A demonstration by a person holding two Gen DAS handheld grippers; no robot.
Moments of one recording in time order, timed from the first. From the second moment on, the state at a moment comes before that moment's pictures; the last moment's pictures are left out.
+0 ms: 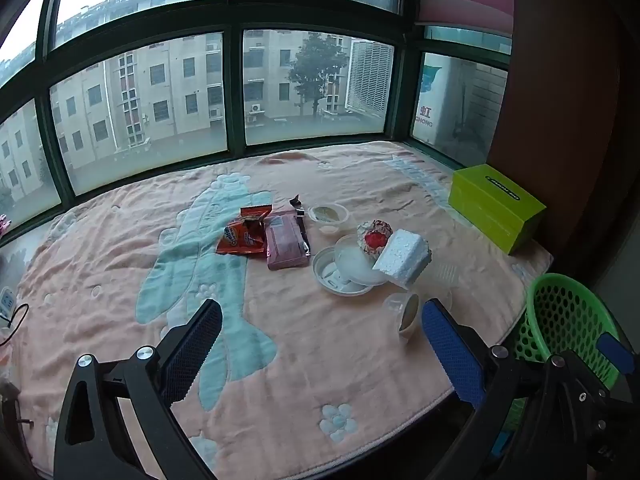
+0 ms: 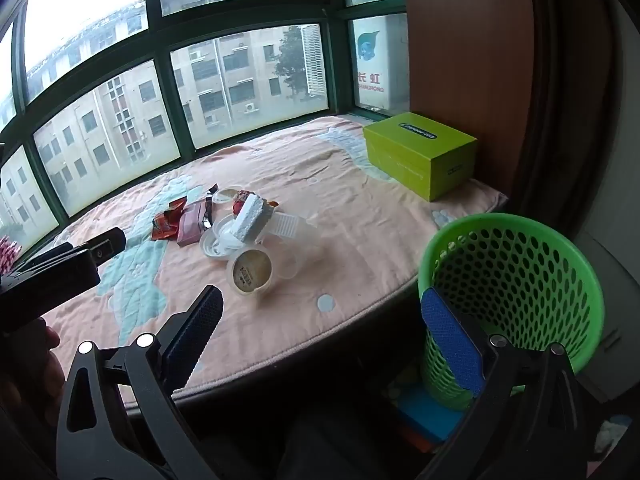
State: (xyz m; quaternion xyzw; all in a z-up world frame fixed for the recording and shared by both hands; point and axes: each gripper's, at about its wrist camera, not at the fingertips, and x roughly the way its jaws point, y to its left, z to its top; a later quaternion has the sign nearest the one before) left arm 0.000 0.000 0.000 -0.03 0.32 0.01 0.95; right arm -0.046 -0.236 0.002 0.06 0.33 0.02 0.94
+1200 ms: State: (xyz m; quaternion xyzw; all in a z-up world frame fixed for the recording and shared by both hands) left arm 0.008 0.006 -0.013 -0.04 0.35 0.01 0.94; right arm -0.042 -0.238 -0.003 0.07 0.34 0.02 0.94
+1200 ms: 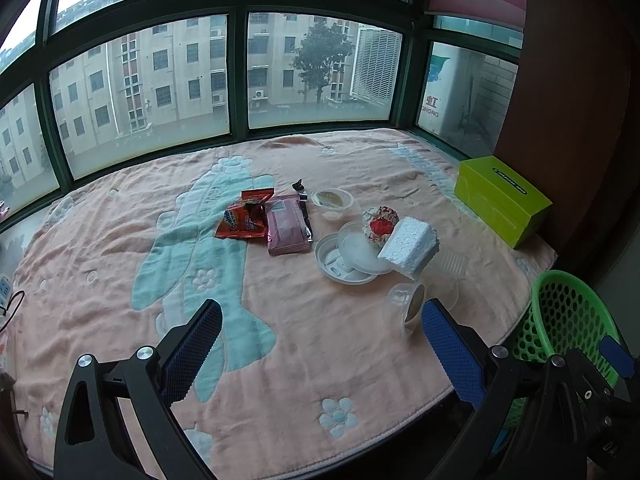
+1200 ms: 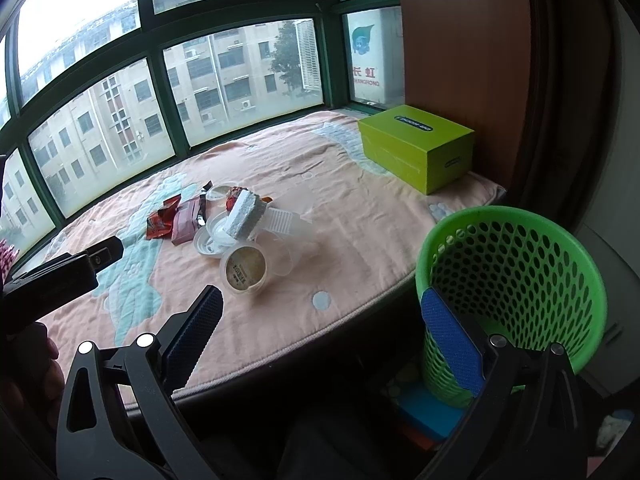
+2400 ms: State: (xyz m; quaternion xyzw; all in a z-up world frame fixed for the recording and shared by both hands) left arm 0.008 0.006 -0.013 -0.04 0.35 0.01 0.94; right arm -0.037 -0.241 -0.007 0.07 0.35 0.02 0.94
